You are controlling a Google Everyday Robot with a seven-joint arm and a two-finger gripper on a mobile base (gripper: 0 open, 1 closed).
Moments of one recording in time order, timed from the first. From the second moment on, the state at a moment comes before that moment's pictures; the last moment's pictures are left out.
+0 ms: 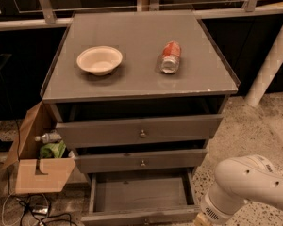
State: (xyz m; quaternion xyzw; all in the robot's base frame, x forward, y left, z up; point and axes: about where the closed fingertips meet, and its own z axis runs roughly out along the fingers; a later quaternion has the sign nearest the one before) arm 0.312 -0.196 0.540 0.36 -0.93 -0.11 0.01
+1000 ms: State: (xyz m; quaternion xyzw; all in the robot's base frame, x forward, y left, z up) arm 0.311 -0.215 0.460 0.31 -0.94 -0.12 0.06
